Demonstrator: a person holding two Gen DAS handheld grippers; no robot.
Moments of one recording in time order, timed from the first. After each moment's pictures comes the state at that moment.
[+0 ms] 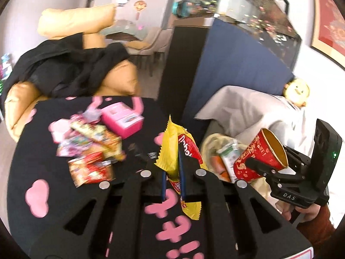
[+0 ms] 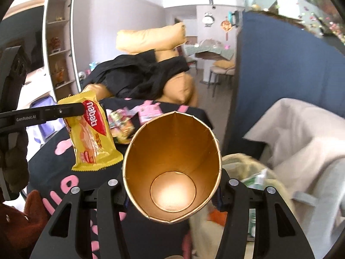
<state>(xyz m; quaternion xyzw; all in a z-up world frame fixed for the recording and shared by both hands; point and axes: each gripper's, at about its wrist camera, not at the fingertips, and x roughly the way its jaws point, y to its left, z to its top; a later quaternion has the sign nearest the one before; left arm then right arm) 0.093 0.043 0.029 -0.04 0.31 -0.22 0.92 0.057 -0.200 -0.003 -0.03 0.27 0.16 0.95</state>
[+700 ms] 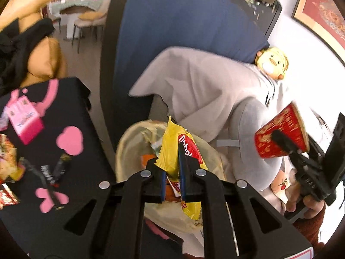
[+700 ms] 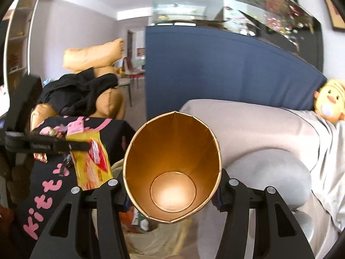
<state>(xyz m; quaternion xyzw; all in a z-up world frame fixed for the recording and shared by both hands) 0.167 -0.155 -0.010 -0.03 0.41 -0.34 0.85 0.034 -0.378 0.015 0.00 0.24 0.00 0.97</state>
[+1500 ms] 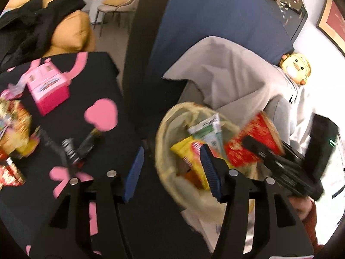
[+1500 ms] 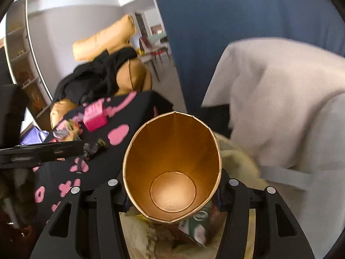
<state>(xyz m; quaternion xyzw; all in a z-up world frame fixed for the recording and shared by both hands) 0.174 -0.087 -0.055 -0.05 0.44 -0.27 0.85 0.132 -0.328 -0.088 0.10 0.35 0.10 0.93</state>
